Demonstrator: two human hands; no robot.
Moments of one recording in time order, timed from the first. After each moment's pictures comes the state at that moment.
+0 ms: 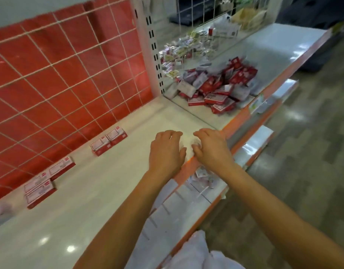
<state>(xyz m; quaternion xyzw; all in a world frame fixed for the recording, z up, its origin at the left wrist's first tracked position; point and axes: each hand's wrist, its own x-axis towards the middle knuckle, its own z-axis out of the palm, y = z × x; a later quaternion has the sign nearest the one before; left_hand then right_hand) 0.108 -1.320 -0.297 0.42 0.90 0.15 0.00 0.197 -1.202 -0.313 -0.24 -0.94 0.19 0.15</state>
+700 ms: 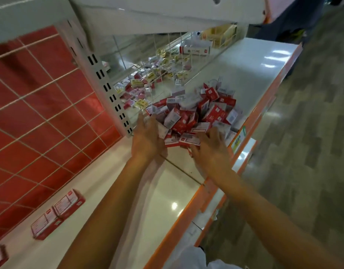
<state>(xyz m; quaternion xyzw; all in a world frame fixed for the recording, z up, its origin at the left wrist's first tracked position) -0.029 -1.149 -0.298 0.39 0.89 0.23 0.04 0.135 -1.058 -0.323 -0.35 -0.88 0.09 0.31</state>
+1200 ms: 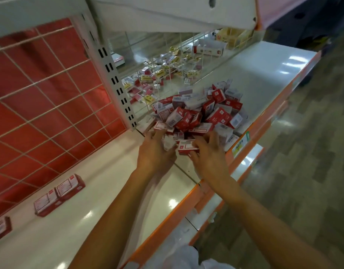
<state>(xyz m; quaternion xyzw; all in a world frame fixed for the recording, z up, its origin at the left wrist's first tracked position) 0.018 -1.165 -0.306 0.35 0.89 0.28 0.05 0.142 -1.058 -0.328 -0.28 -0.89 0.17 0.31</state>
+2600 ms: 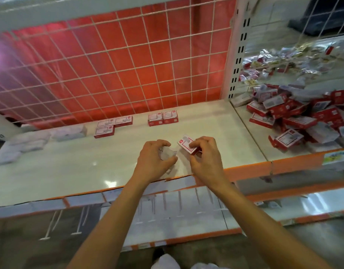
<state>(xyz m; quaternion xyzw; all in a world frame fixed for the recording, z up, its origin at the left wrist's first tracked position) 0.132 -1.416 -0.293 0.06 0.95 0.30 0.02 0.159 -1.251 -0.321 0.00 -0.87 0.47 0.16</state>
